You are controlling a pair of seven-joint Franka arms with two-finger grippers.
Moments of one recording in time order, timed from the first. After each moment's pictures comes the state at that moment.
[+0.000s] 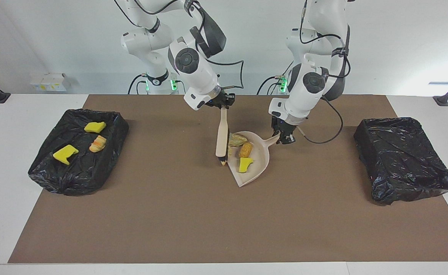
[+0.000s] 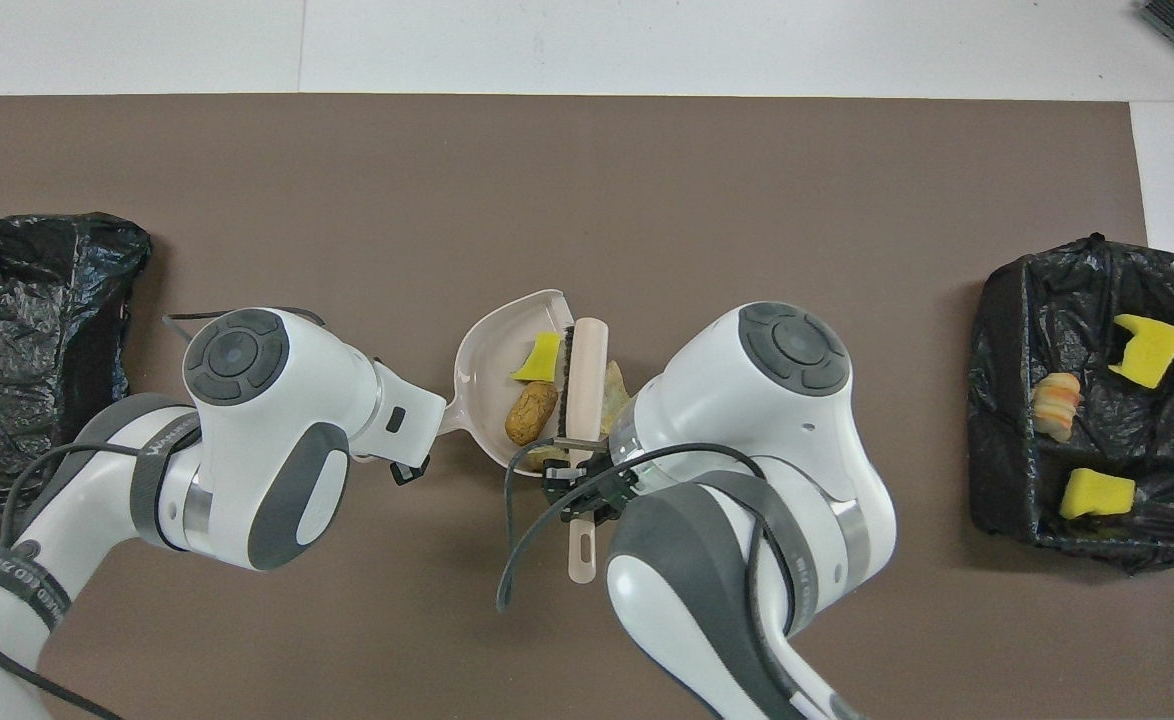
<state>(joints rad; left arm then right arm) -0.33 0.08 -0.09 -2.15 -0.21 2.19 0.86 0.37 0.08 0.14 -1.91 0.36 1.78 0.51</state>
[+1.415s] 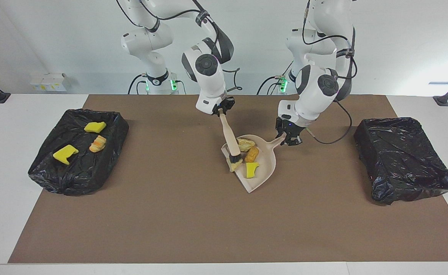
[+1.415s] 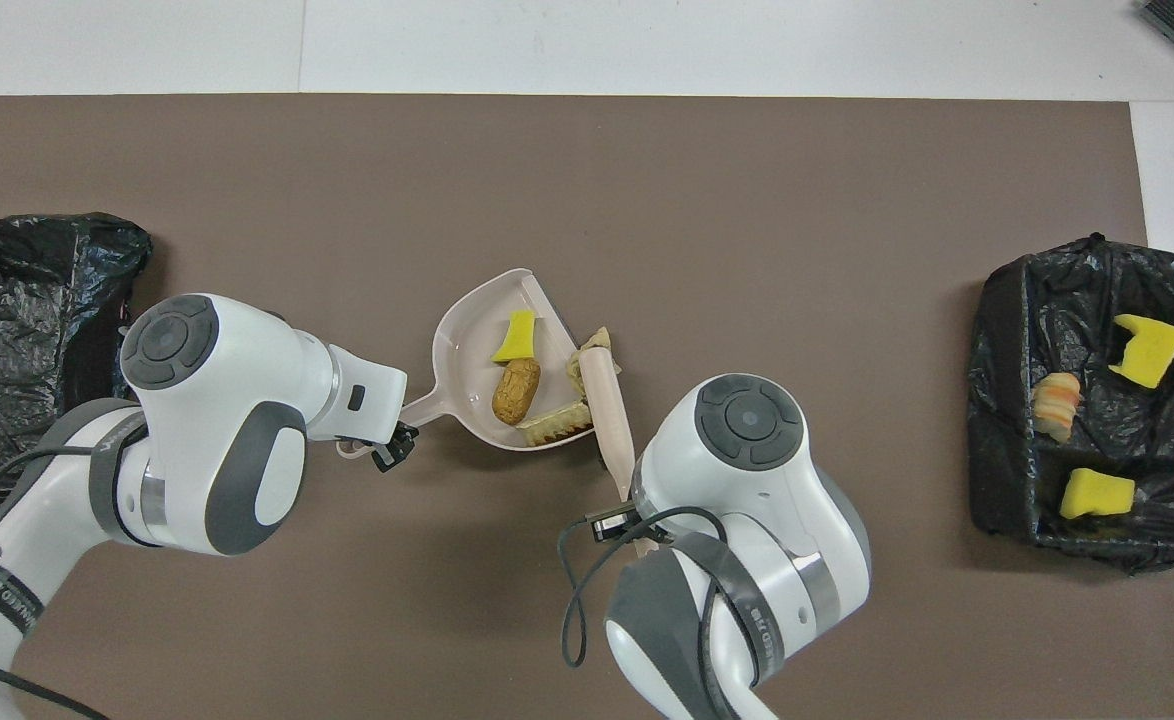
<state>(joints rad) -0.29 0.07 -0.09 -2.16 -0.27 2.20 0.86 0.48 0.08 0.16 -2.06 0.32 2.01 0.22</state>
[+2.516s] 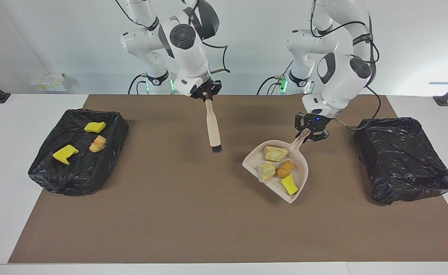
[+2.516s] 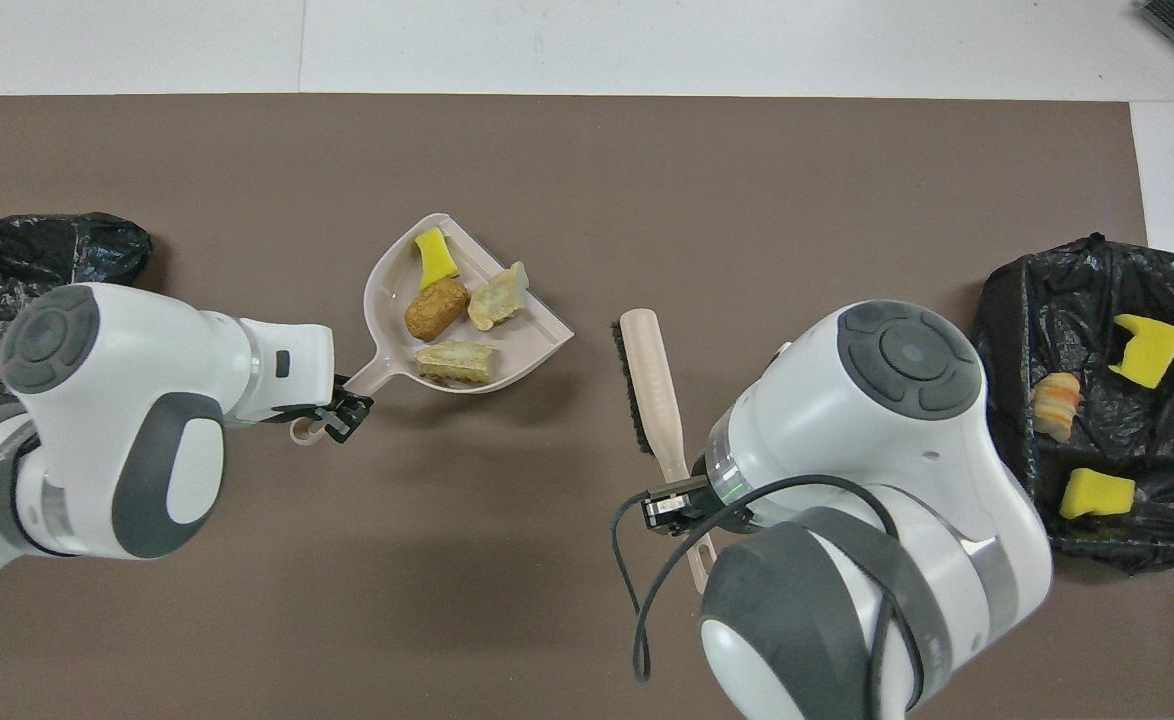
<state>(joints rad) -0.12 -0.08 -0.07 -2.15 -0.27 2.15 0.65 0.37 -0.05 0.16 -1.97 0.26 1.72 0.36</state>
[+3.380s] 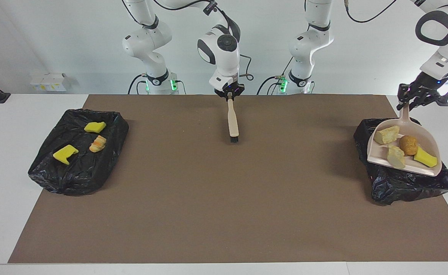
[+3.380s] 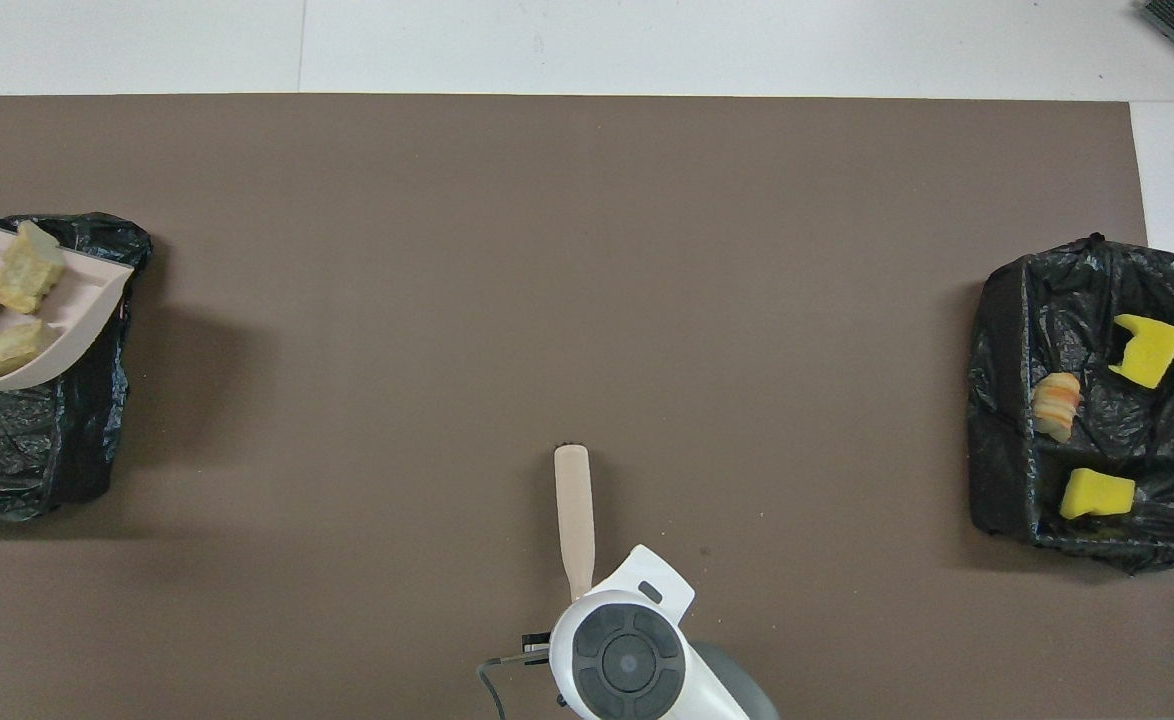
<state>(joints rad) 0.51 -0.12 -0.05 -1.92 -0.07 1.84 0.80 0.73 -0.04 0.17 -2.33 0.21 2.21 0.74</state>
